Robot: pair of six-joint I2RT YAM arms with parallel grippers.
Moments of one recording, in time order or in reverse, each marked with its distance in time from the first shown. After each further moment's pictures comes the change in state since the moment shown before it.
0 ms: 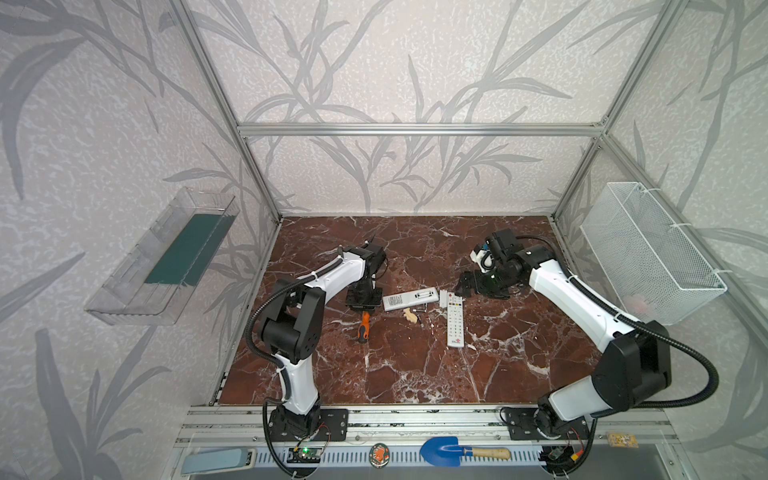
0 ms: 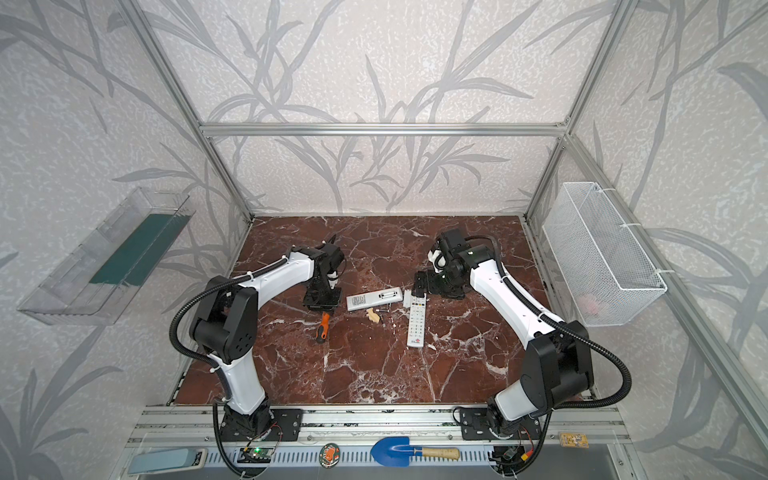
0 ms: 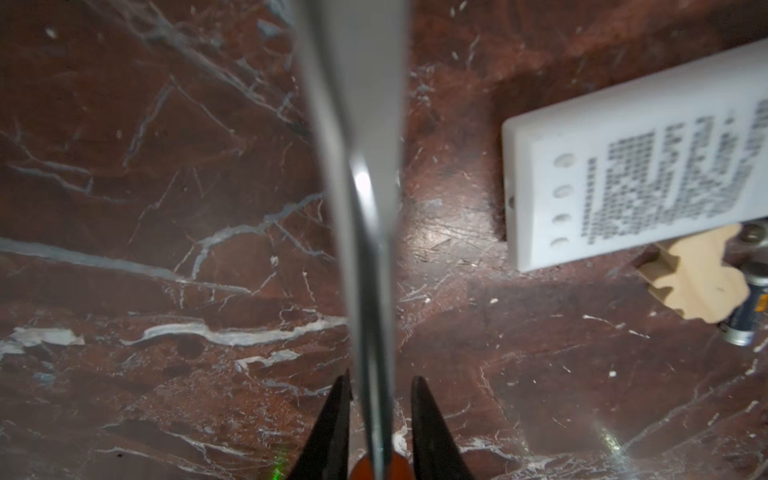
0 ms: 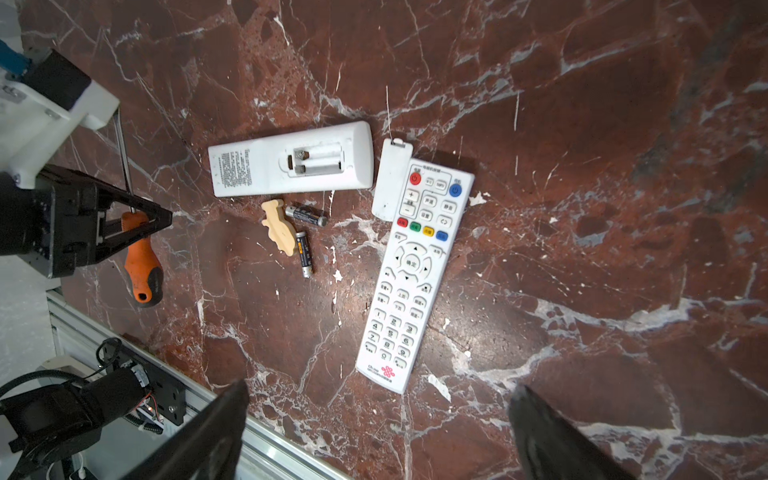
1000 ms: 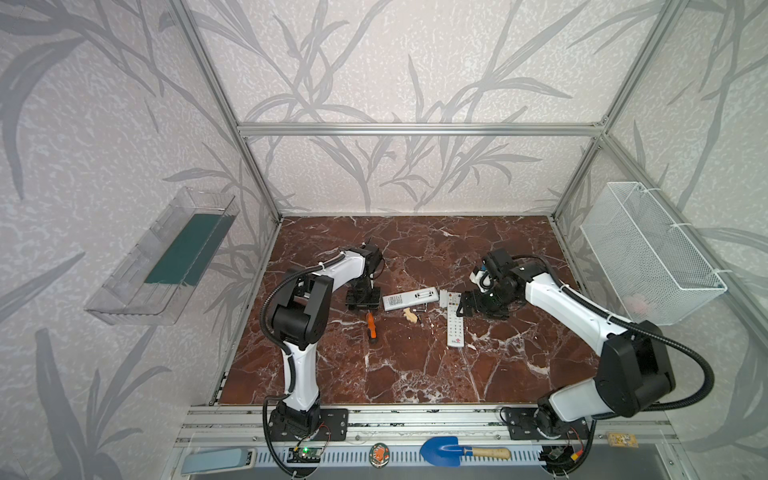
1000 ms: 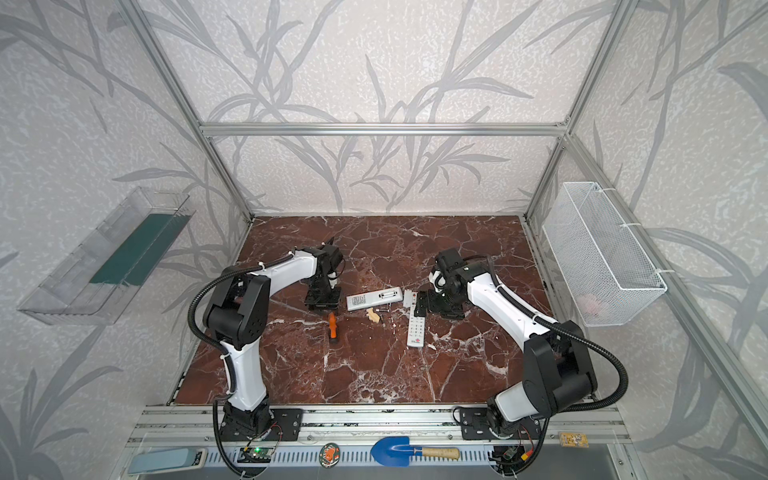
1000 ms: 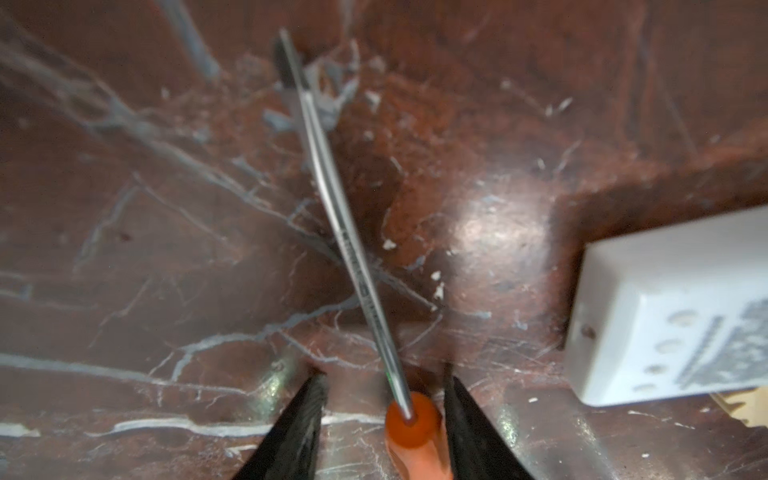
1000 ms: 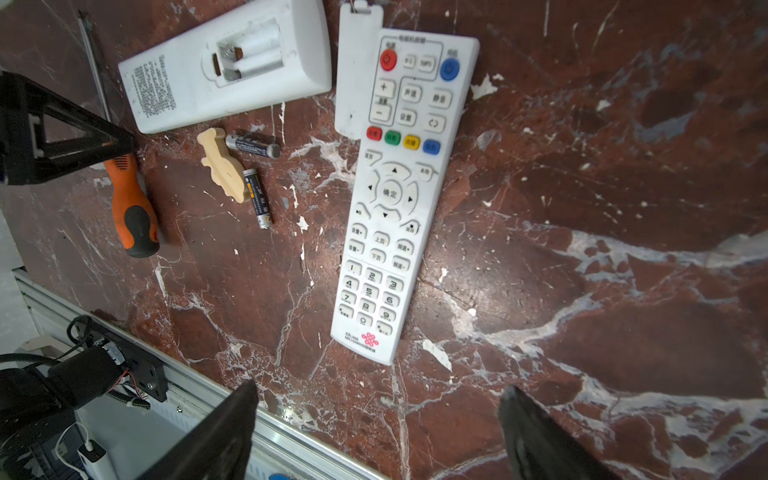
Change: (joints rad) left arm 0.064 0.112 0.042 0.056 0.036 0.020; right arm 0.041 0.000 -0.175 0.059 -0.011 0.043
